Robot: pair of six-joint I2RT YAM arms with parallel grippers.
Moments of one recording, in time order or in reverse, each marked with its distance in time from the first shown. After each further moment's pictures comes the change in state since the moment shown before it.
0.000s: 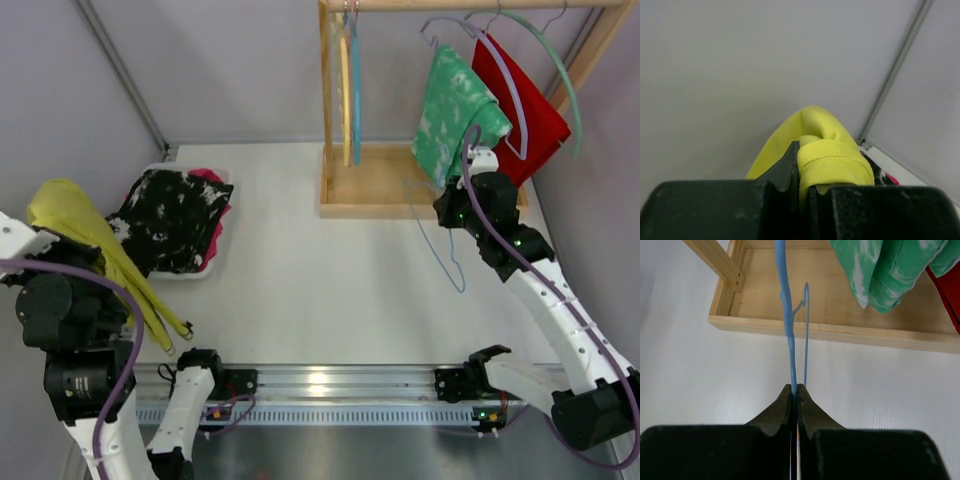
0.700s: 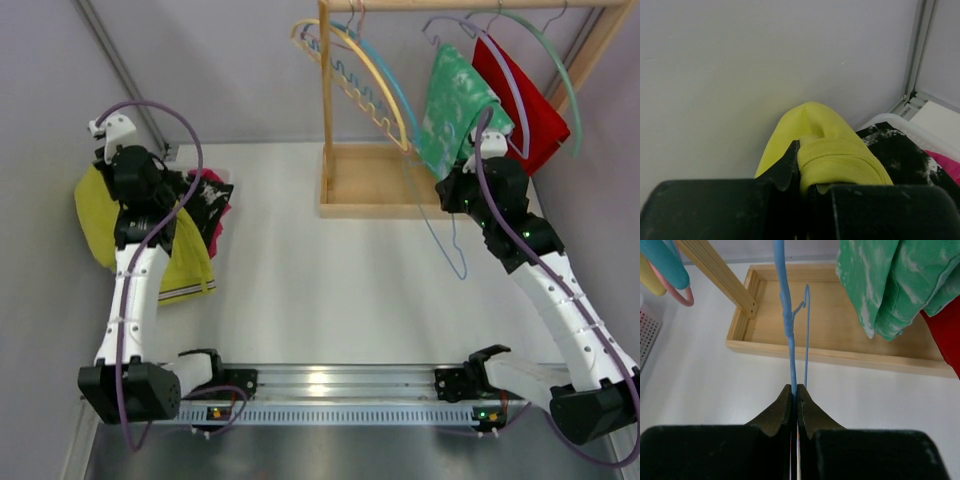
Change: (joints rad) left arm 0.002 0.513 -0.258 0.530 -0.123 0.253; right arm 0.000 0.031 0.126 -0.008 -0.002 -0.001
